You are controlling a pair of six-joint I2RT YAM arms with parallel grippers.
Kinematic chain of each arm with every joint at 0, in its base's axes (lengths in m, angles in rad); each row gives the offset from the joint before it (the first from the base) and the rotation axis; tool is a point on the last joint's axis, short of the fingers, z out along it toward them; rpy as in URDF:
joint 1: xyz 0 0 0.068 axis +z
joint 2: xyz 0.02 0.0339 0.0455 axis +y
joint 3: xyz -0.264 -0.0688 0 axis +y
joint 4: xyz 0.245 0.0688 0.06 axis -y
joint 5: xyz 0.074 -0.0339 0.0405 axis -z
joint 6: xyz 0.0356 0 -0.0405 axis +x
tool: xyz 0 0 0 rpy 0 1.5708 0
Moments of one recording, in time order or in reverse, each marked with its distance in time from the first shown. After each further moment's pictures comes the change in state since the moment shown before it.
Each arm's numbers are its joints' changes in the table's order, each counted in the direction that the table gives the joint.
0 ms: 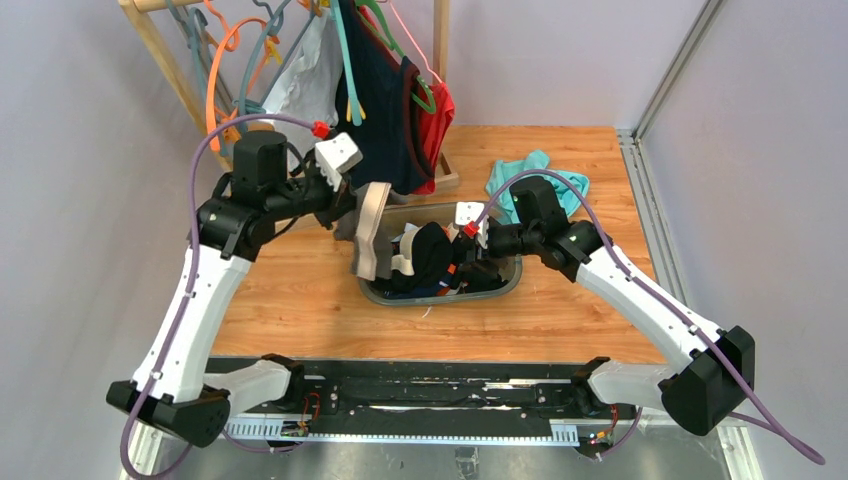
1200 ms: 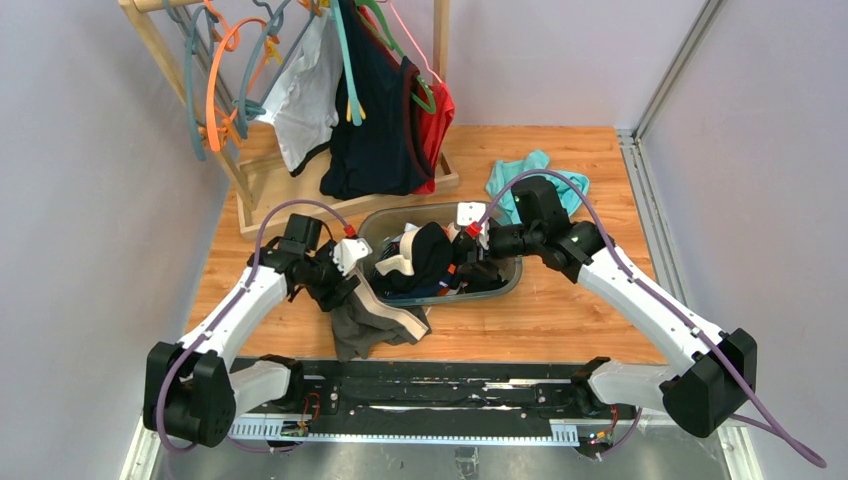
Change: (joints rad) left arm 0.080 0.007 0.737 0.137 -0.254 0.309; right arm 0.000 -0.010 0.000 0.000 -0.041 0.008
